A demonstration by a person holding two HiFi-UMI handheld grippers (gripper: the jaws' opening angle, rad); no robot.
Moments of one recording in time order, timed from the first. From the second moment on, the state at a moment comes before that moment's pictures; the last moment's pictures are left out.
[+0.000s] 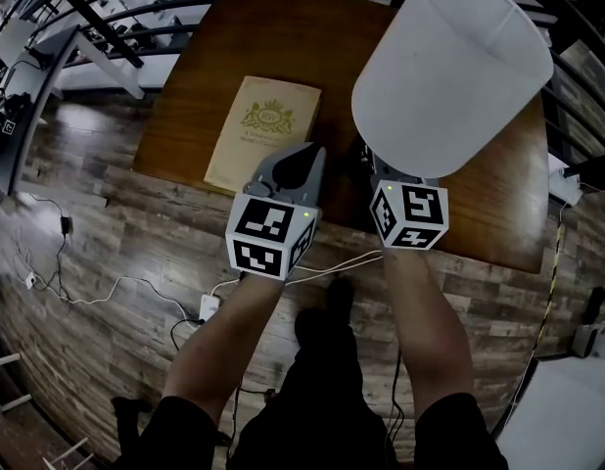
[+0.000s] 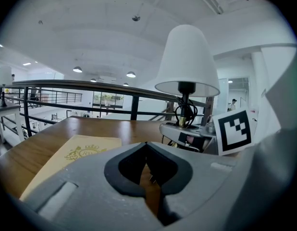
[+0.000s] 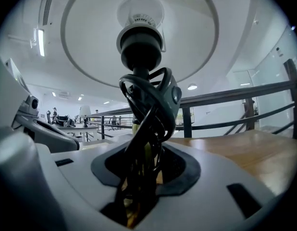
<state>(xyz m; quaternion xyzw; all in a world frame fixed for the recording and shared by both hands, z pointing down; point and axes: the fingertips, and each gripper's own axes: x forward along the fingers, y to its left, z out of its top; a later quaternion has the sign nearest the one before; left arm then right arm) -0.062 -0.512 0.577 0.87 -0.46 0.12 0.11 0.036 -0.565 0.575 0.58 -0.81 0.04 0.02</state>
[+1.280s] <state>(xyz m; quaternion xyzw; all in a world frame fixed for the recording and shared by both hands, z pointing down) -0.064 -0.516 0.551 0.88 -0.46 0.11 0.11 0.034 -0.569 0.556 0.56 -0.82 0.12 0.03</state>
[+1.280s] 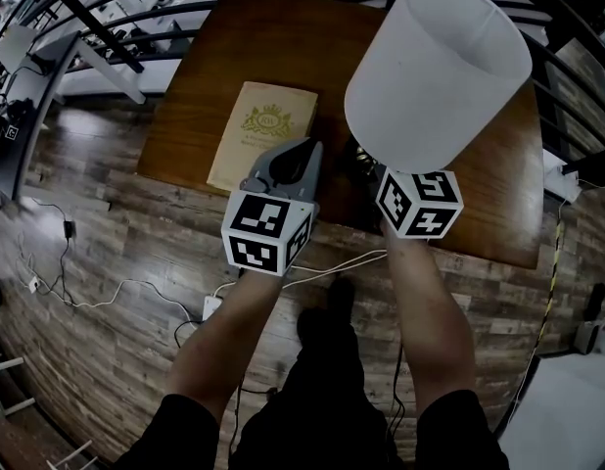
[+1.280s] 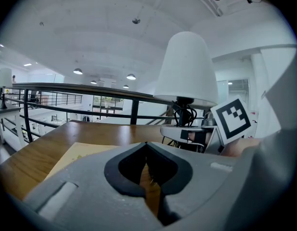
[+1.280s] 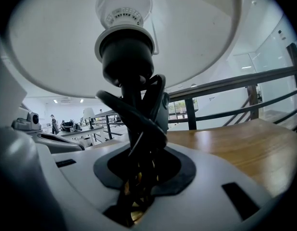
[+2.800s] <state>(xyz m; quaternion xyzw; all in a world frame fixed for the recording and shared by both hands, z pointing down) -0.081 -0.410 0.368 0.89 -0.43 0.10 0.13 0.022 -0.429 0.371 0.48 -0.86 0.18 0.03</state>
